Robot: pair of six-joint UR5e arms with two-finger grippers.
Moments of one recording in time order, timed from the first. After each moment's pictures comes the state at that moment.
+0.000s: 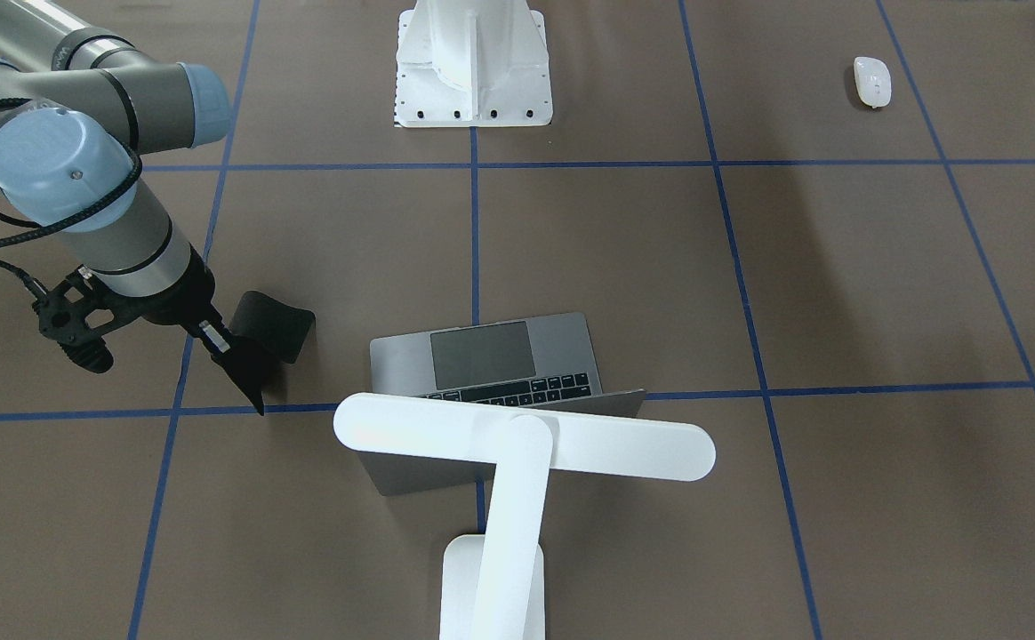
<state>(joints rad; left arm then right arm) -1.68 -1.43 -1.60 -1.66 -2.34 0.11 0.89 -1.01 1.65 -1.68 2.10 1.70</state>
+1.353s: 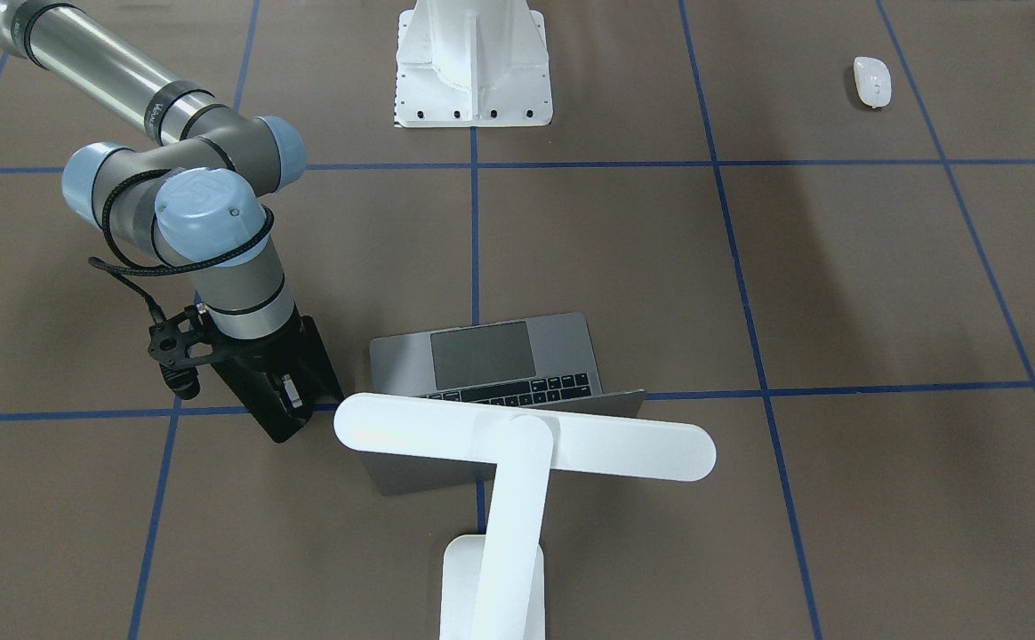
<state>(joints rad) -1.68 -1.43 -1.59 -1.66 -2.35 0.11 0.76 -0.93 1.46 -1.38 1.88 2.12</state>
